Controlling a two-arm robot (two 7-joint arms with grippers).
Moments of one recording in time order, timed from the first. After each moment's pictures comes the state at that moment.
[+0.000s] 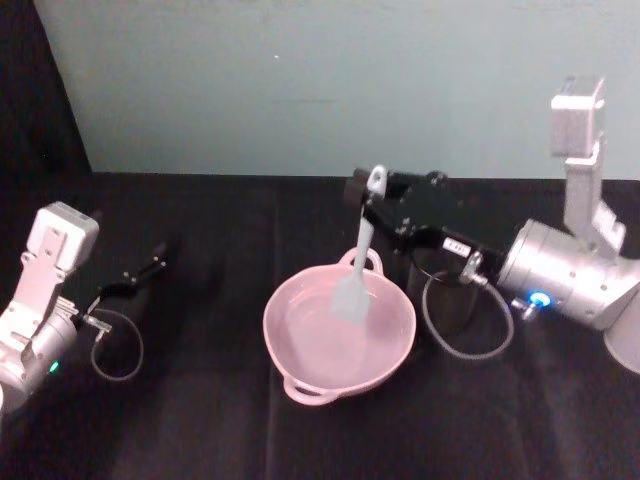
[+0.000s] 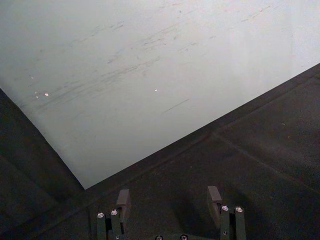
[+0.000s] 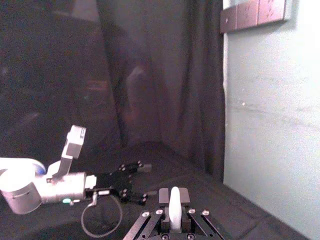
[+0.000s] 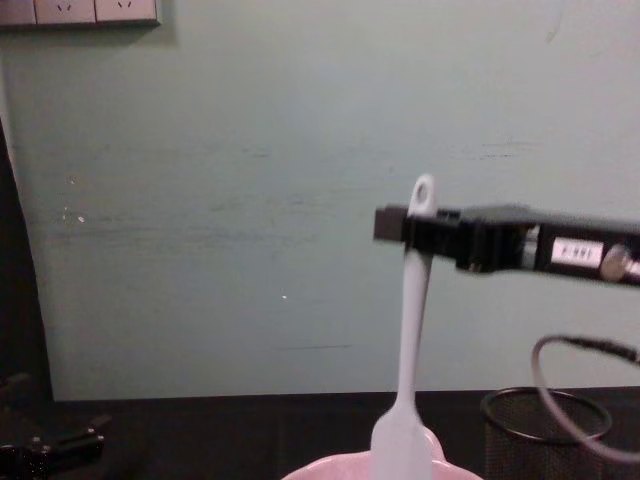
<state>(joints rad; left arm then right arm) -0.20 0.60 0.45 -1.41 -0.25 -0.12 0.03 0.39 0.55 -0.51 -1.60 0.67 0.04 0.59</state>
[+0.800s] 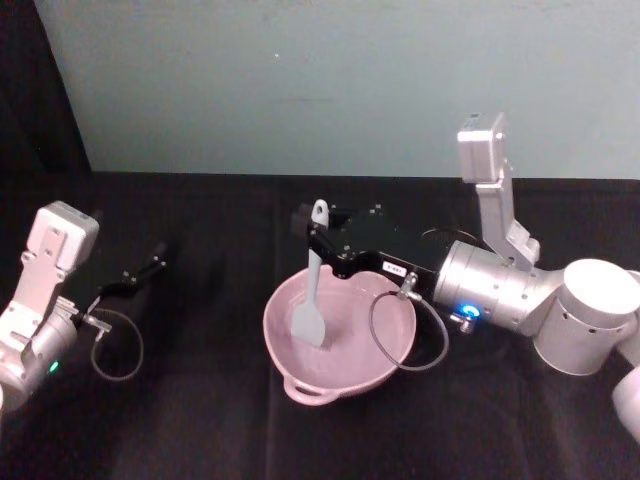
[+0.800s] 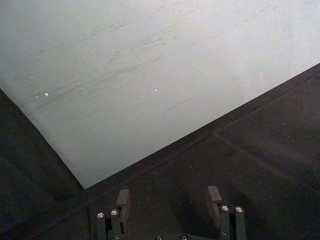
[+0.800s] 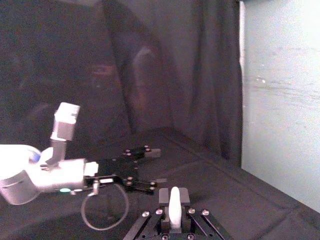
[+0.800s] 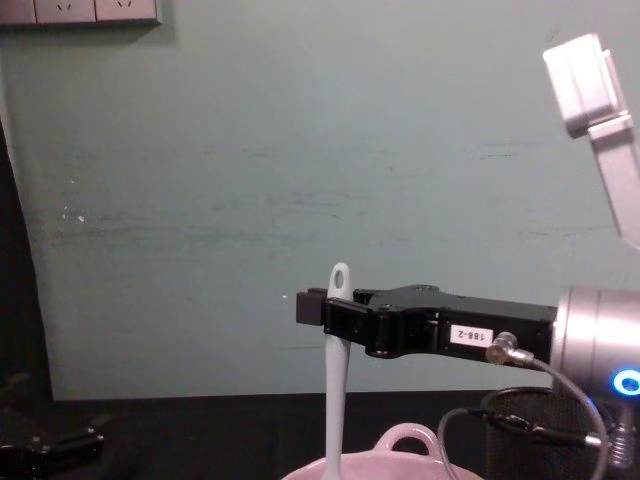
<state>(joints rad) -0.20 0.60 0.45 -1.41 -0.25 -0.12 0.03 0.48 0.41 -0.60 -1.38 0.61 0.02 0.65</state>
